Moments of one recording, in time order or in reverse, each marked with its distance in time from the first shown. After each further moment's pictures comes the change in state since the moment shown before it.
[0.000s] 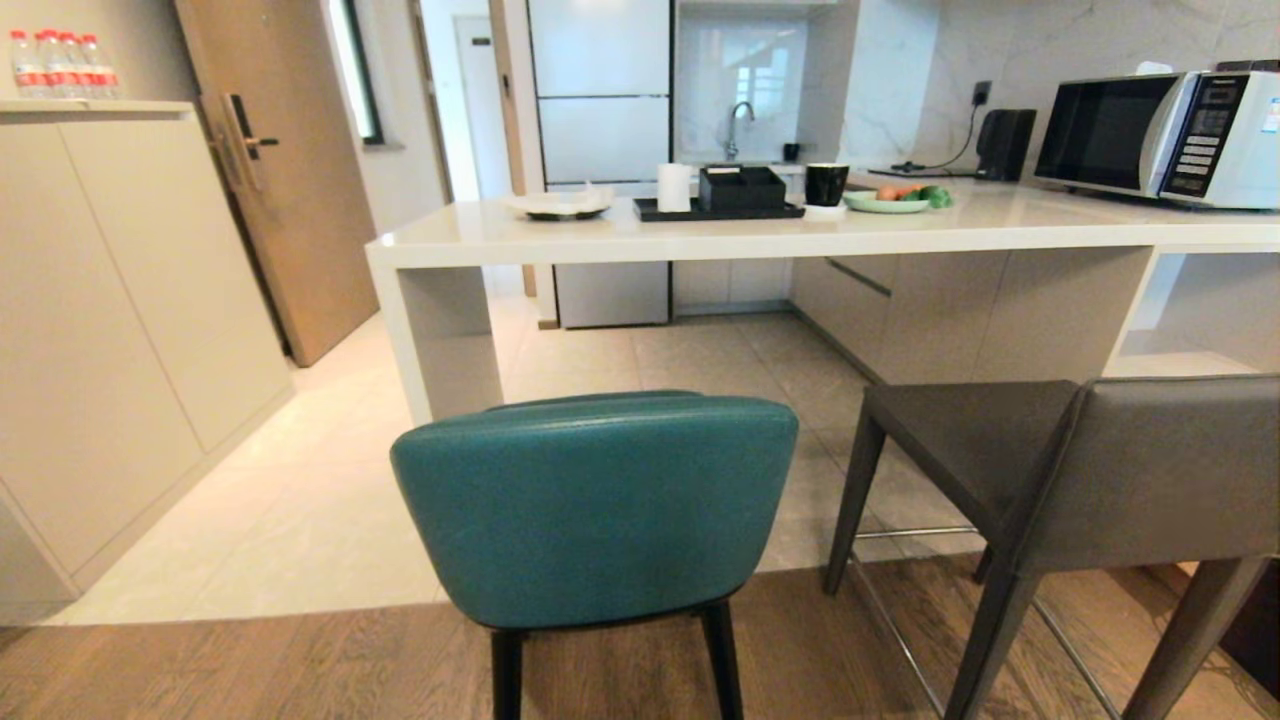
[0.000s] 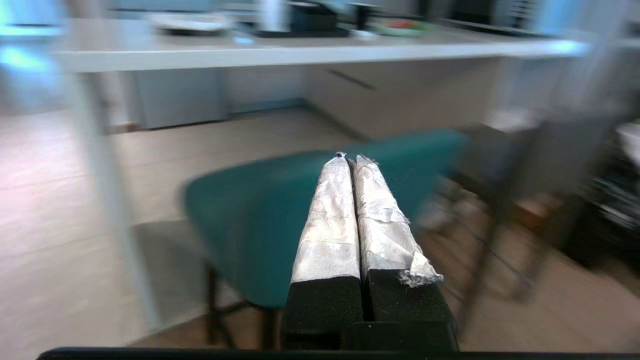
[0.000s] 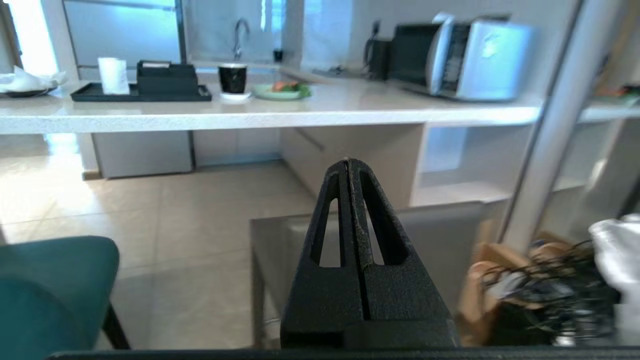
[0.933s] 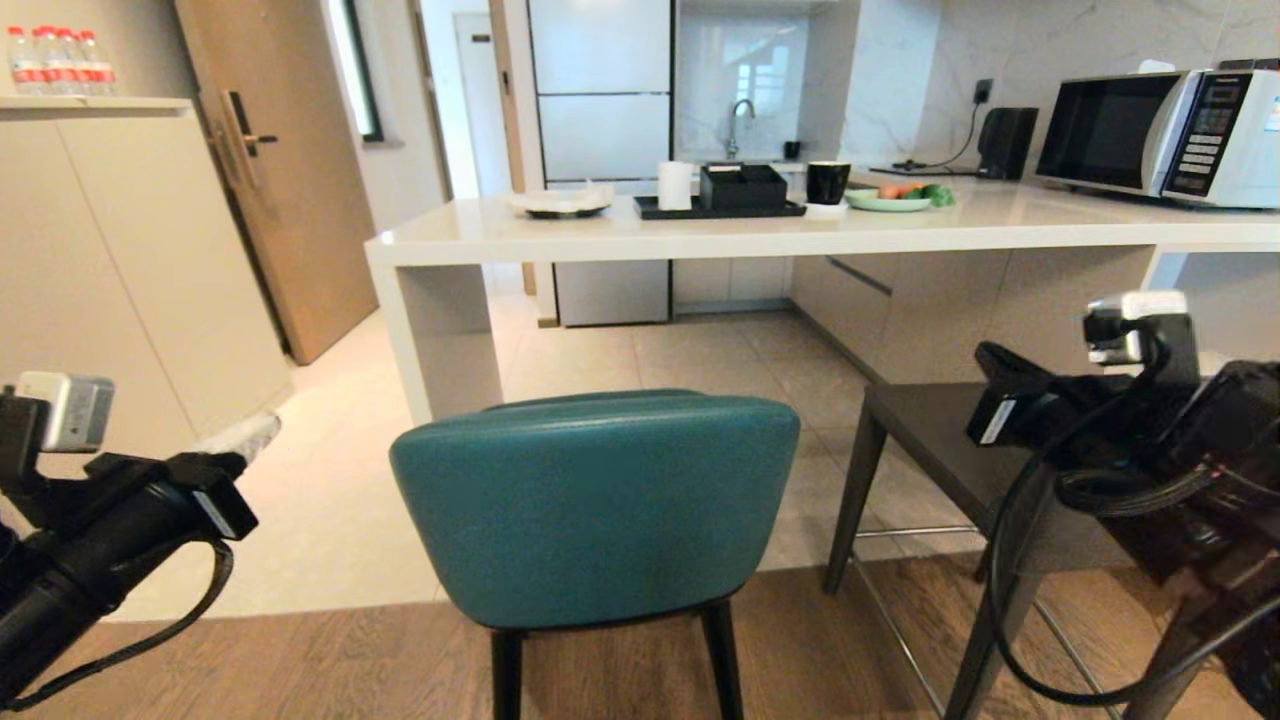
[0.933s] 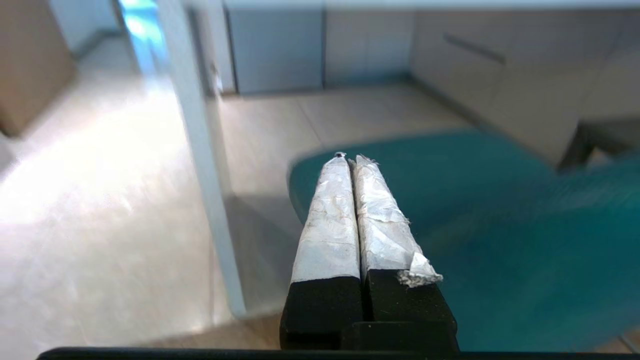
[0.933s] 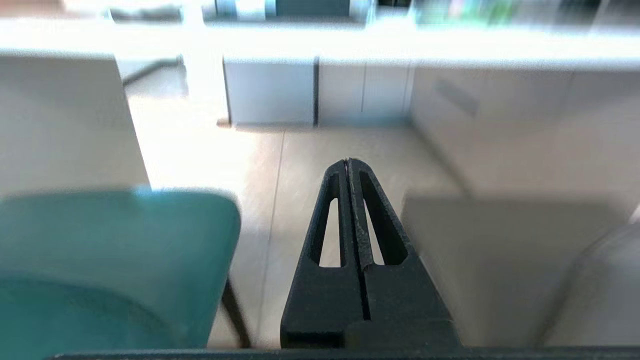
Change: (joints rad) left arm 0.032 1.006 0.467 -1.406 0.216 0.098; right arm 0.268 1.022 0.340 -1.264 0.050 0.096
